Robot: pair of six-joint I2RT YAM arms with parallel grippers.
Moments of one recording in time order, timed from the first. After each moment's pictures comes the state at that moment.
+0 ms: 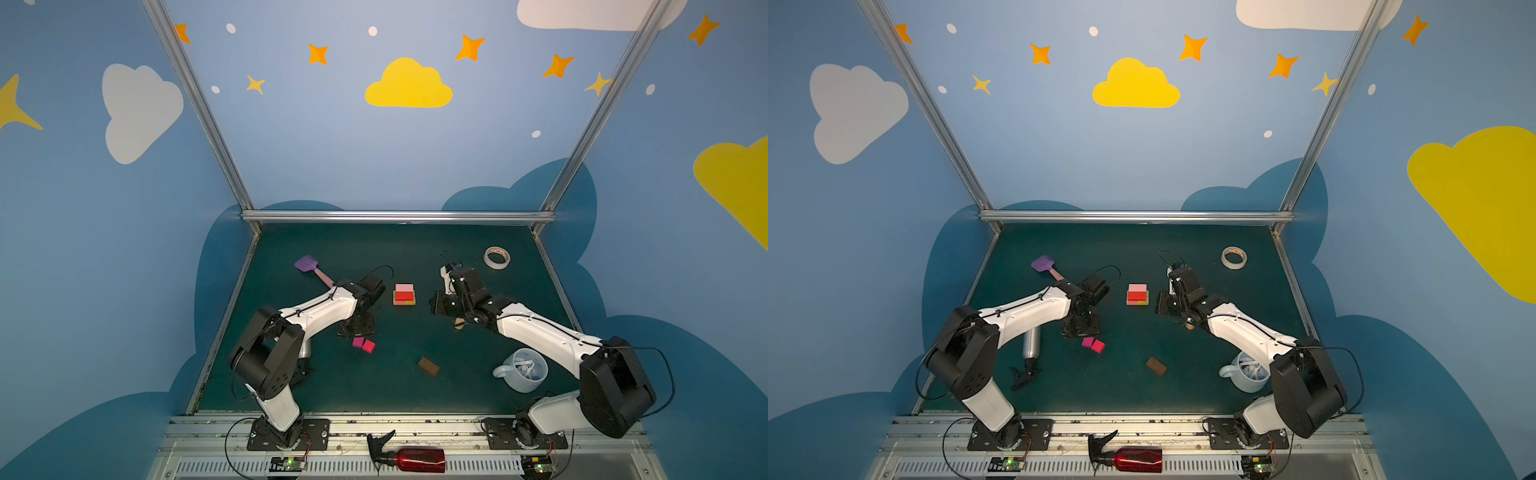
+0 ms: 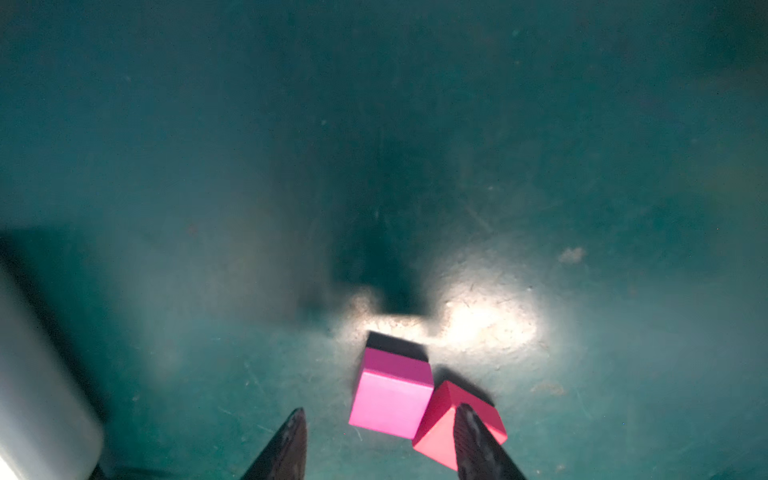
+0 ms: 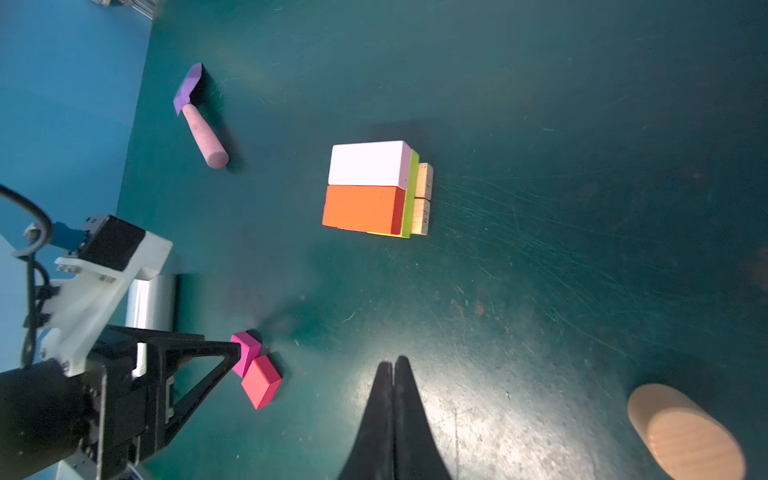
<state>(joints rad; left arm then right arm) -0.59 1.71 1.12 -0.91 -0.09 -0.70 0.63 1.44 0.91 -0.27 -0.12 0.61</state>
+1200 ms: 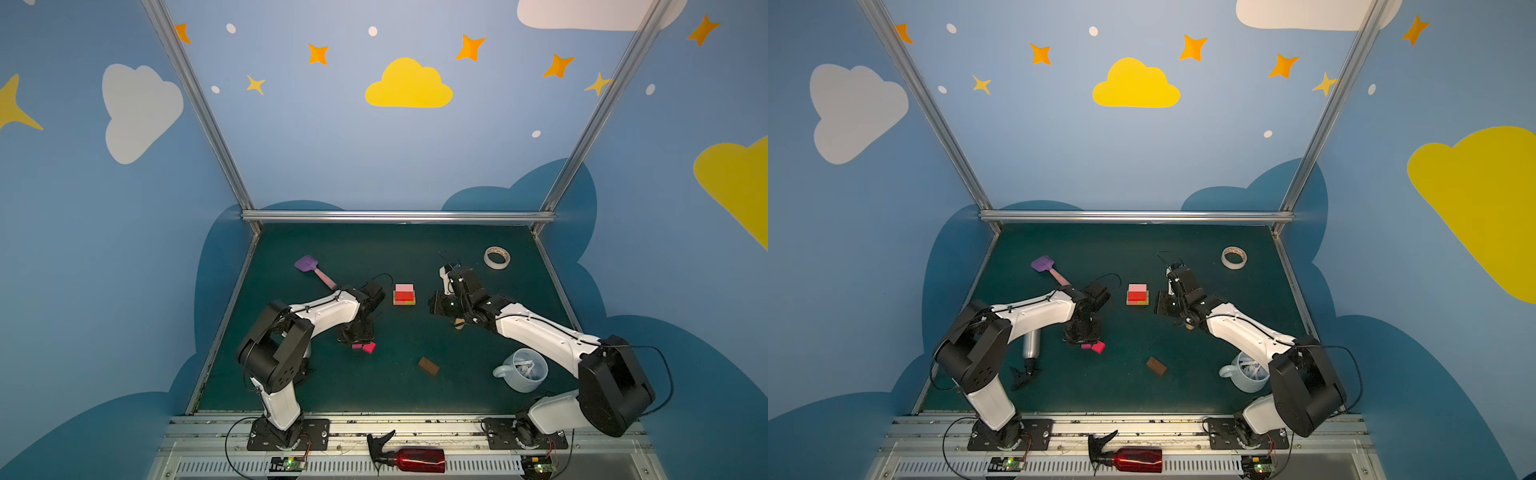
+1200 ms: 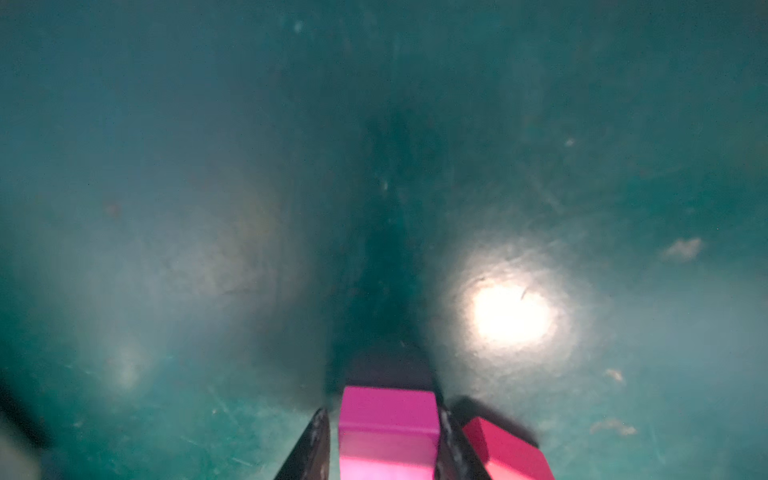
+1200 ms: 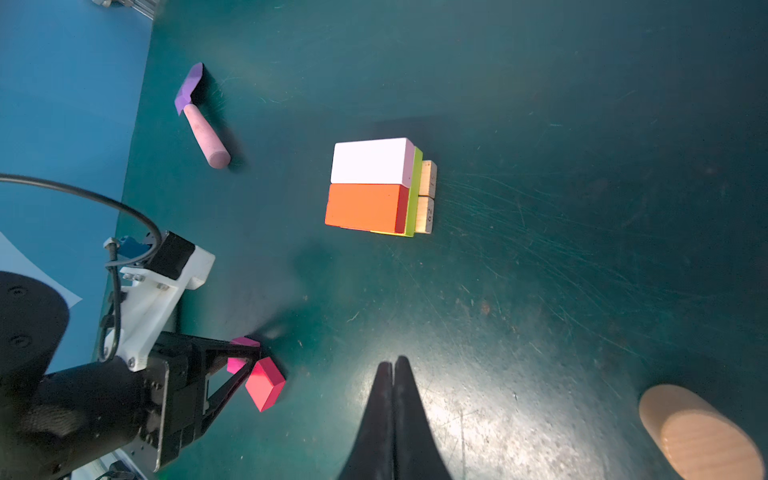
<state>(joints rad) -0.59 1.76 1.06 -0.87 -0.06 -0.70 0.63 1.45 0.91 -0.26 -0.12 0.62</state>
